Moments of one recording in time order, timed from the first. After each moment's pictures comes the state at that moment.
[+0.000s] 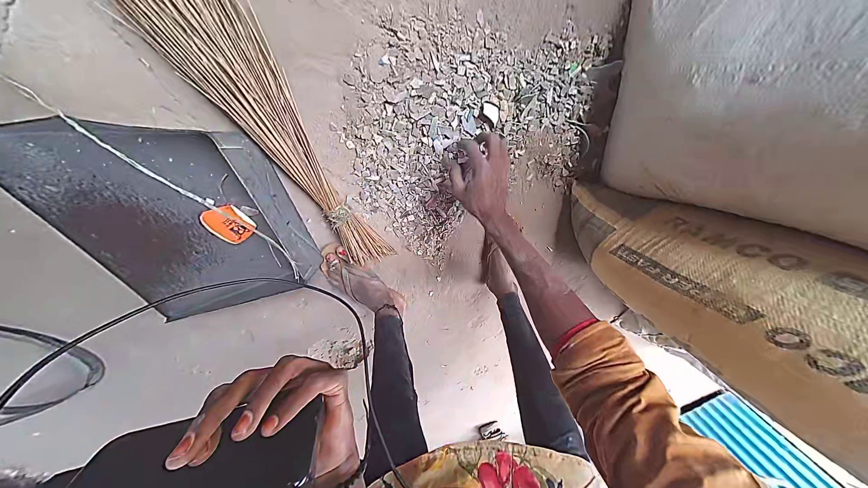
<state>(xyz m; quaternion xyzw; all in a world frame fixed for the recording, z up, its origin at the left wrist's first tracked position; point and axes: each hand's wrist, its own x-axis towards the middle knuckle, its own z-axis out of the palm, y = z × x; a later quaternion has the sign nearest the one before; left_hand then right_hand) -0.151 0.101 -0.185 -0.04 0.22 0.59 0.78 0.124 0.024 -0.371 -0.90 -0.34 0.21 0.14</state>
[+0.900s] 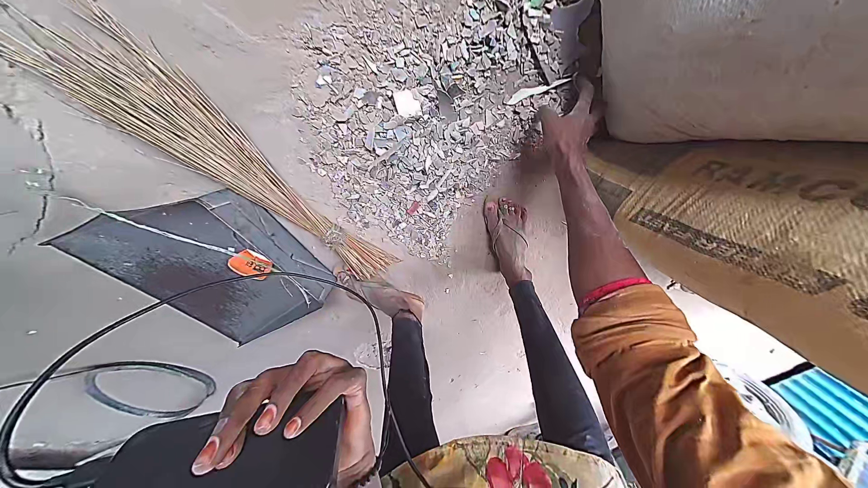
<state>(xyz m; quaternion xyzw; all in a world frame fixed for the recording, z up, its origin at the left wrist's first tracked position) -0.094 0.098 -0.184 0.00 0.18 0.49 0.86 0.249 -0.076 -0.387 -0.95 0.16 0.22 0.15</state>
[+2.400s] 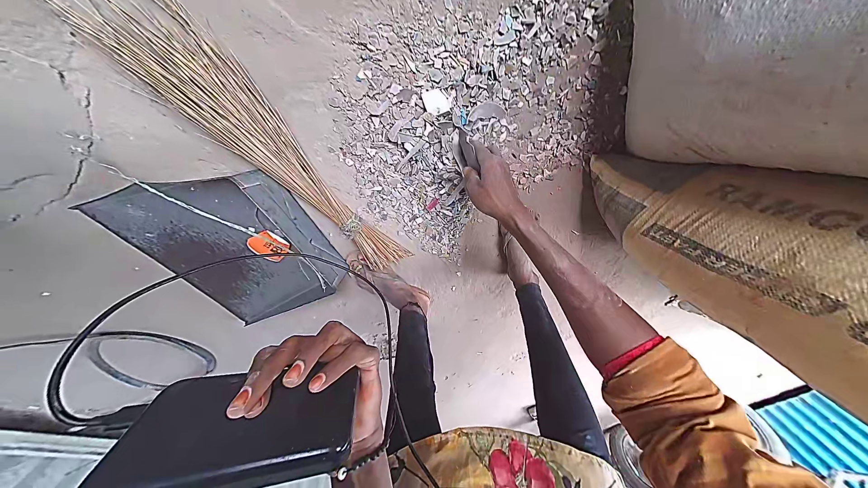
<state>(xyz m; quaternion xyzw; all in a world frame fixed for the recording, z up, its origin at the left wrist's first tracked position) -0.084 0.107 -0.172 -0.09 0.24 0.50 0.83 0.148 0.025 -0.321 -0.84 -0.08 0.48 0.23</state>
